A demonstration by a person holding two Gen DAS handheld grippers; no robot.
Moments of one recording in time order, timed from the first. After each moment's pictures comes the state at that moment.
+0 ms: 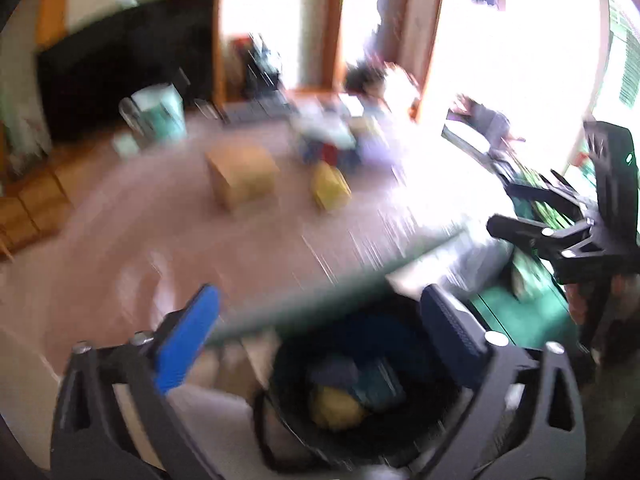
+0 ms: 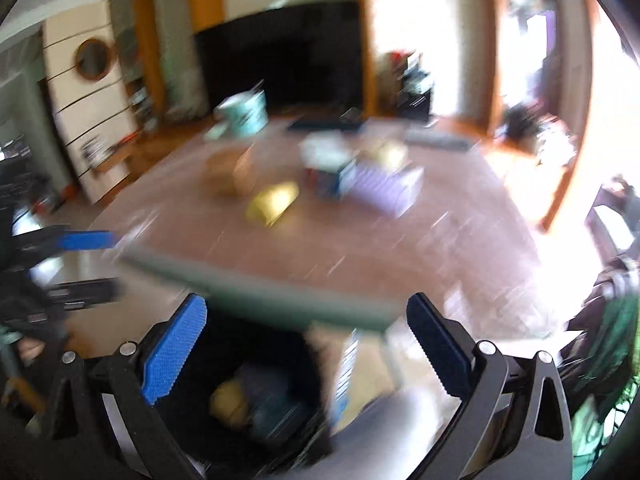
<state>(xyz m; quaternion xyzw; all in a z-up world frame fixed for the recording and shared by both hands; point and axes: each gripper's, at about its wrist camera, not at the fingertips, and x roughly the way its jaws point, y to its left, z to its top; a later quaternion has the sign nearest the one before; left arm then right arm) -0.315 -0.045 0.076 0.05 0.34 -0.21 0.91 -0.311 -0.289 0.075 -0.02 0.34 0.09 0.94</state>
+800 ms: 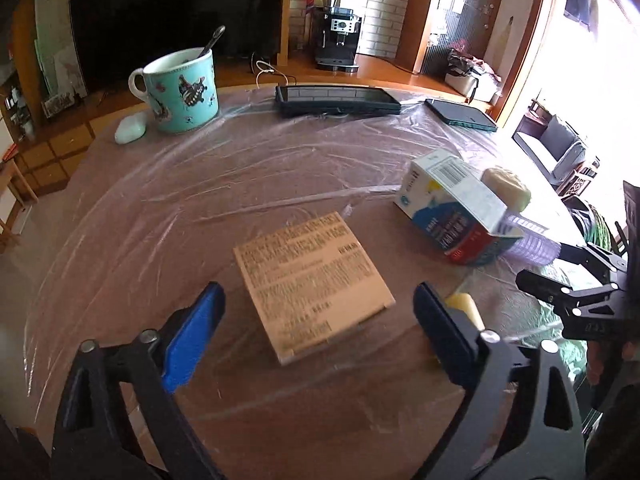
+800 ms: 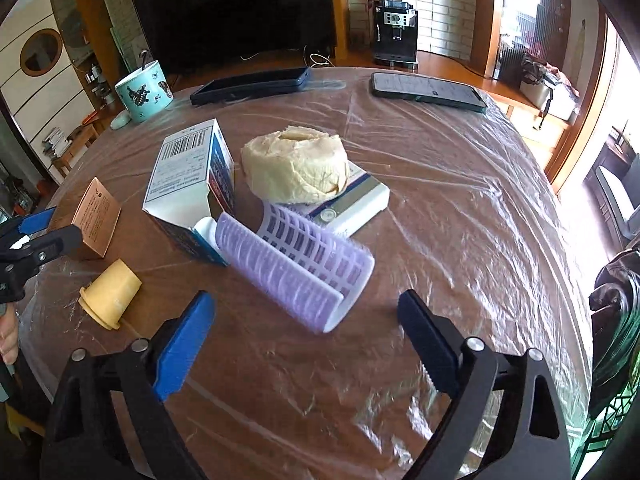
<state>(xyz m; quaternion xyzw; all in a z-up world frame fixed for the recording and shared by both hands) -0.128 -0.061 0.033 0.00 0.45 -0.11 0.89 -0.130 -0.308 0.017 0.00 0.47 0.11 0.87</state>
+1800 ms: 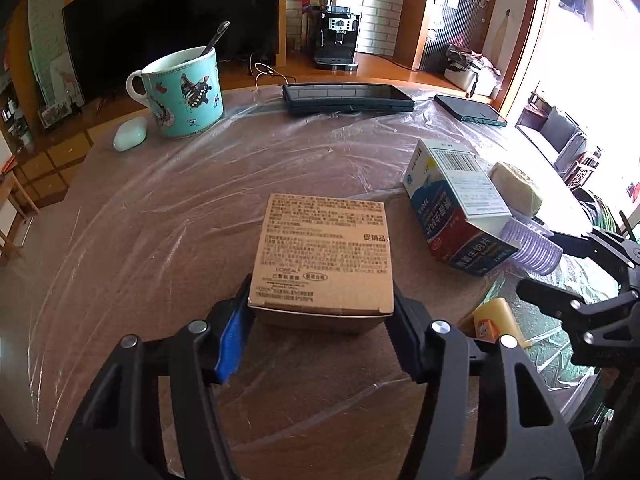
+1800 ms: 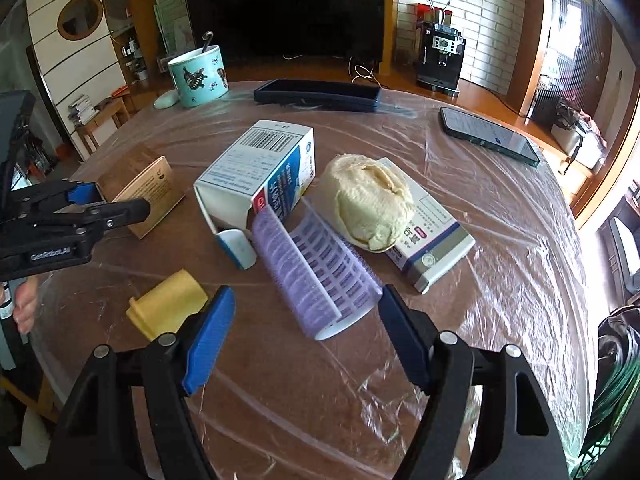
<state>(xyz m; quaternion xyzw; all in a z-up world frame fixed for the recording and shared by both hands) -0.115 -0.049 0.026 0.03 0.44 -0.12 0.89 -0.126 -0.253 0.026 -0.05 0.45 0.16 0.87</state>
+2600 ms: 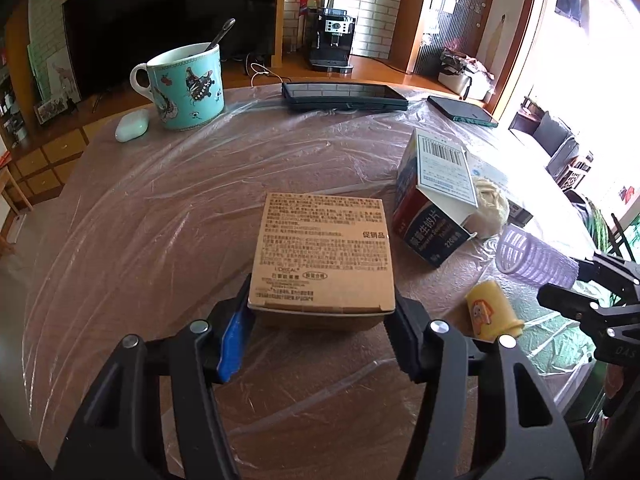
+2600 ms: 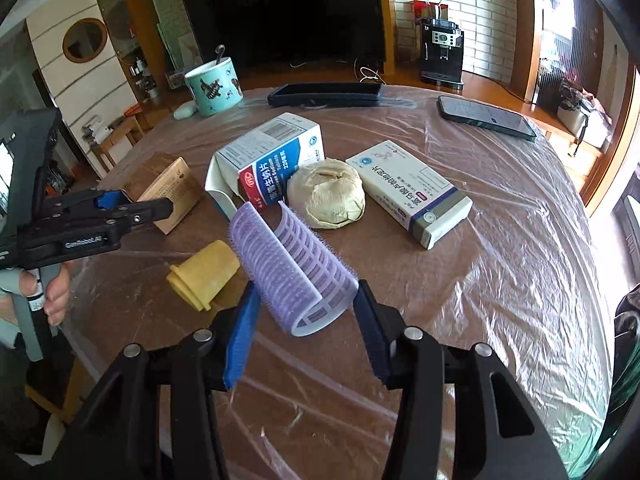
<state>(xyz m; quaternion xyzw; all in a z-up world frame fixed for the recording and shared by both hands) -0.129 -0.040 0.026 0.01 0.44 -0.13 0.89 -0.166 -0.272 0.034 0.01 0.44 0.19 0.88</state>
